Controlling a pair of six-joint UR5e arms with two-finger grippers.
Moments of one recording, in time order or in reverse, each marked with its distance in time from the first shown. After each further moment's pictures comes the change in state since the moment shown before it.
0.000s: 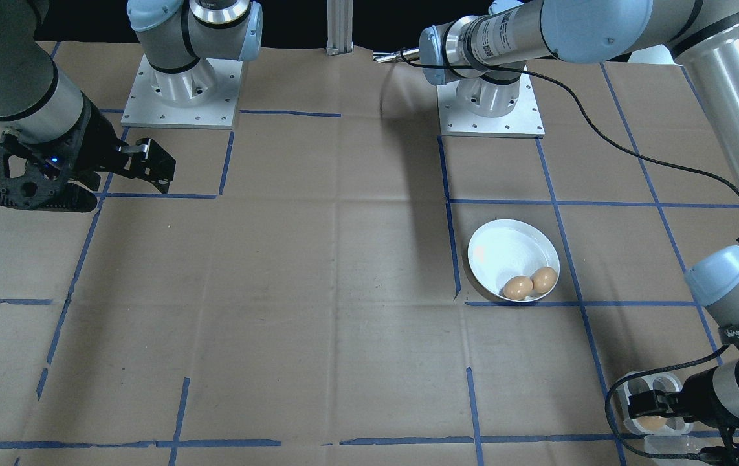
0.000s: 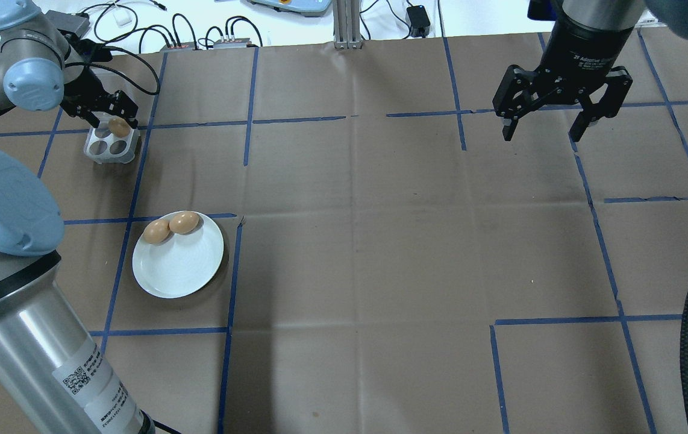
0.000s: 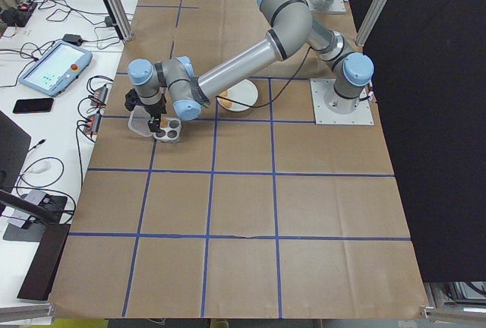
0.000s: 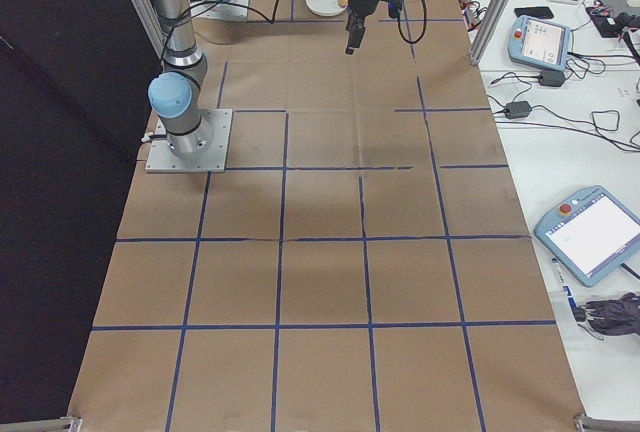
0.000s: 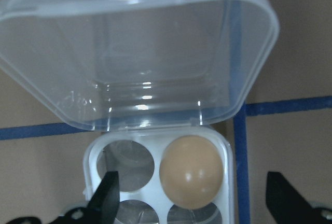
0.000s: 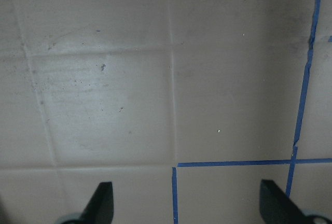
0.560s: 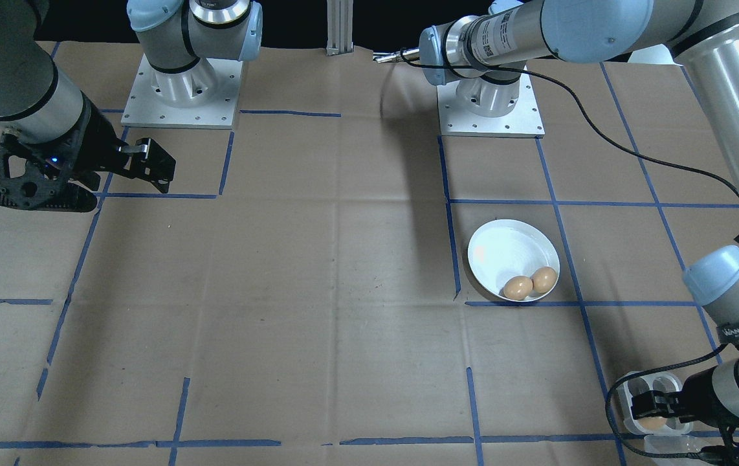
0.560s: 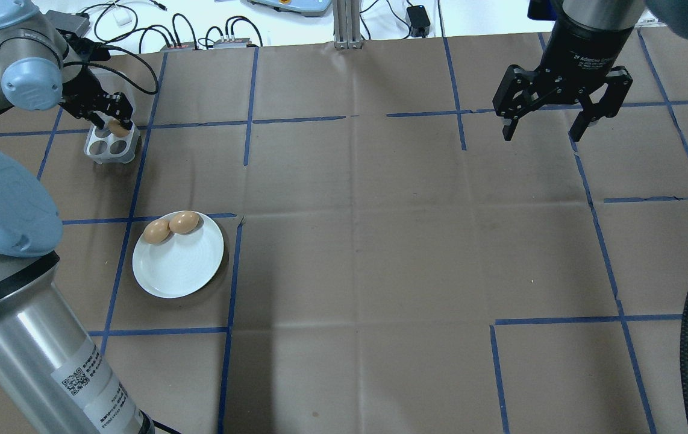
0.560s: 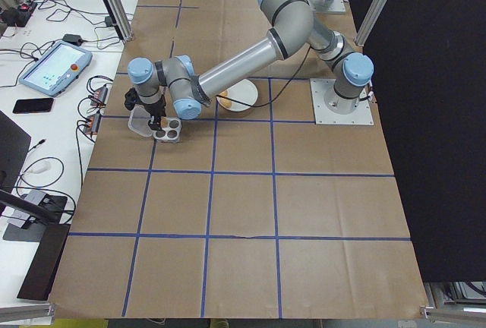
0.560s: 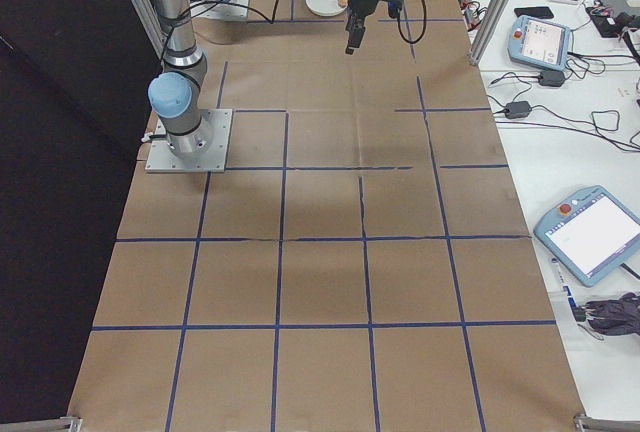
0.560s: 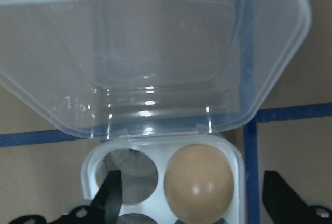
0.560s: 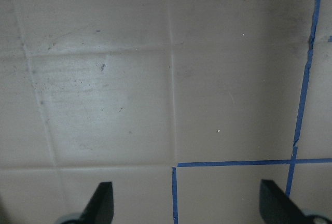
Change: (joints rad) left arm 0.001 0.009 -0.003 -0.006 0.003 -0.001; right arm 0.000 0.000 0.000 0.000 0.000 0.000
